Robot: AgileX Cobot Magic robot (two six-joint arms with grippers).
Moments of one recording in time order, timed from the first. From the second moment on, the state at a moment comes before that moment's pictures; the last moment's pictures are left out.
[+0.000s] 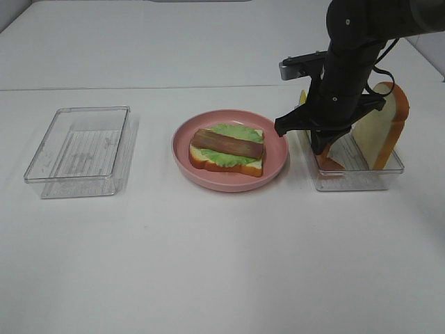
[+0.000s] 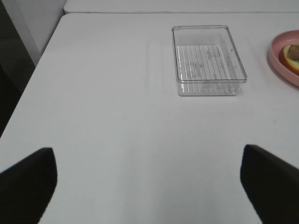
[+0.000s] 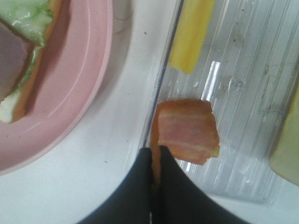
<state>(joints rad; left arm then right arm) 0.08 0.00 -0.52 0.00 1.08 0.00 0.33 2.07 -1.46 -0.09 0.83 0.11</state>
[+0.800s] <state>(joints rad) 0.08 0.00 -0.52 0.00 1.08 0.00 0.33 1.79 -1.46 -0.09 1.01 0.09</state>
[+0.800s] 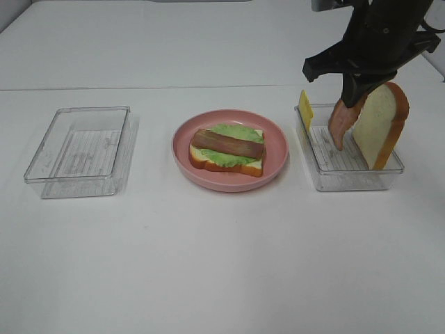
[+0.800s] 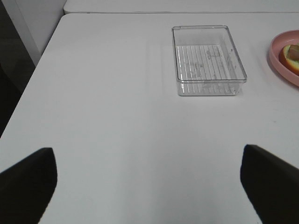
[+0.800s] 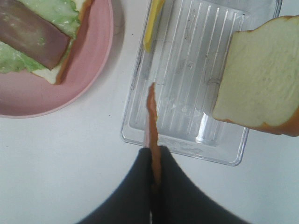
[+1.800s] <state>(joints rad) 0.08 0.00 -0.52 0.00 1.08 0.00 0.61 1.95 -1.66 0.10 0.86 0.09</state>
